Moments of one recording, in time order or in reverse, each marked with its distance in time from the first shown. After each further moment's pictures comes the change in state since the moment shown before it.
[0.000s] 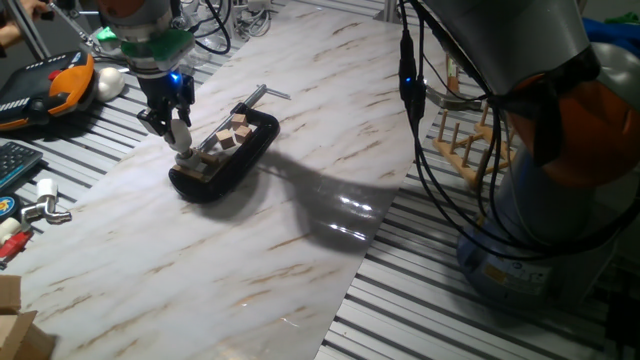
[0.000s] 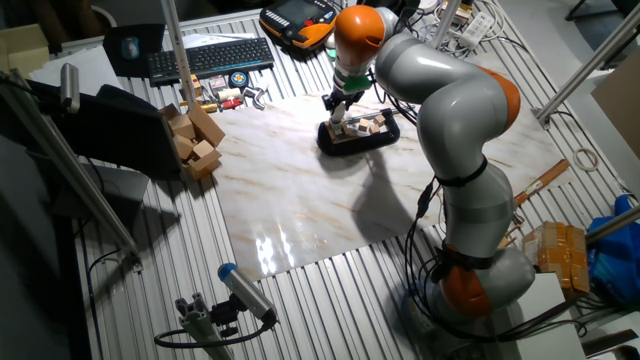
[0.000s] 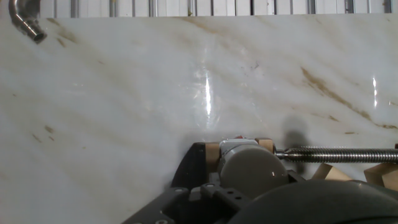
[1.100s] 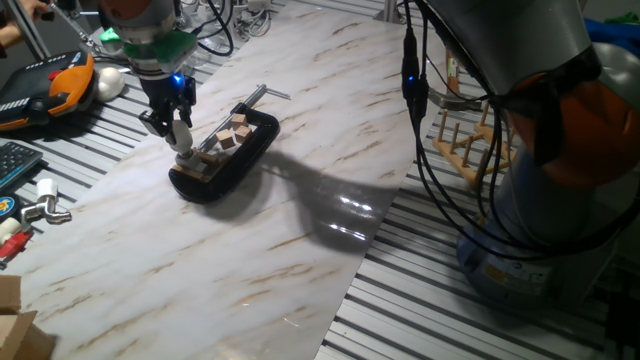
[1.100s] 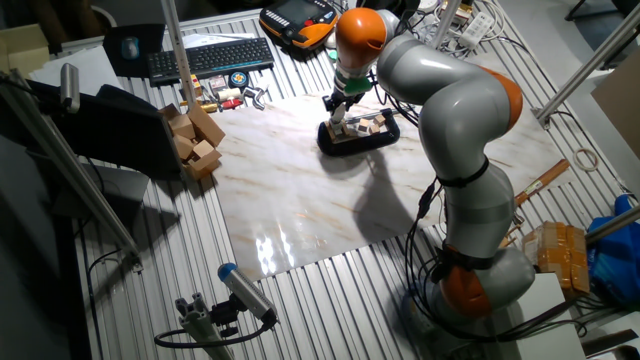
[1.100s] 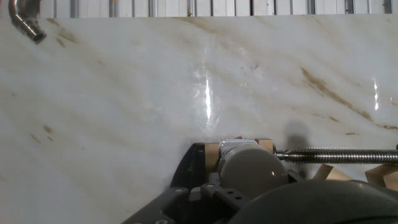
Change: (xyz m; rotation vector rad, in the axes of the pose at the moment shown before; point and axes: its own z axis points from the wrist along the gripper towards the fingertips) arm 0.002 -0.001 0.003 -0.003 -0.012 -0.001
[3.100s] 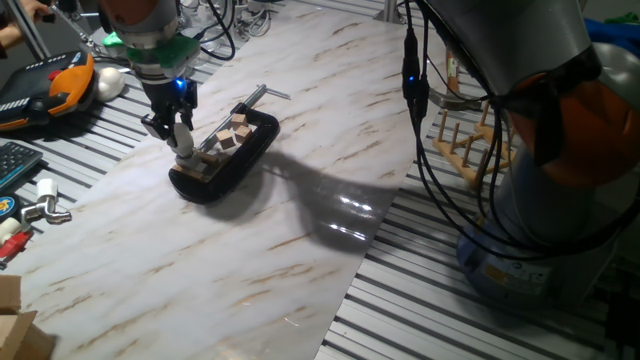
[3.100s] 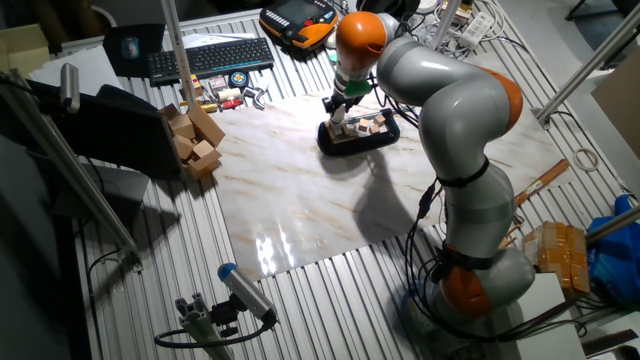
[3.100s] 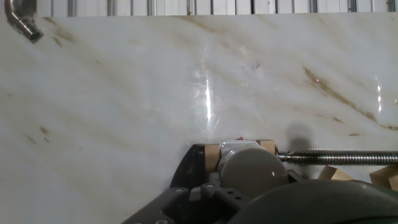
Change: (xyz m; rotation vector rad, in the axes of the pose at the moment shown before) arm 0.001 0.000 0.009 -0.001 -0.009 -0.001
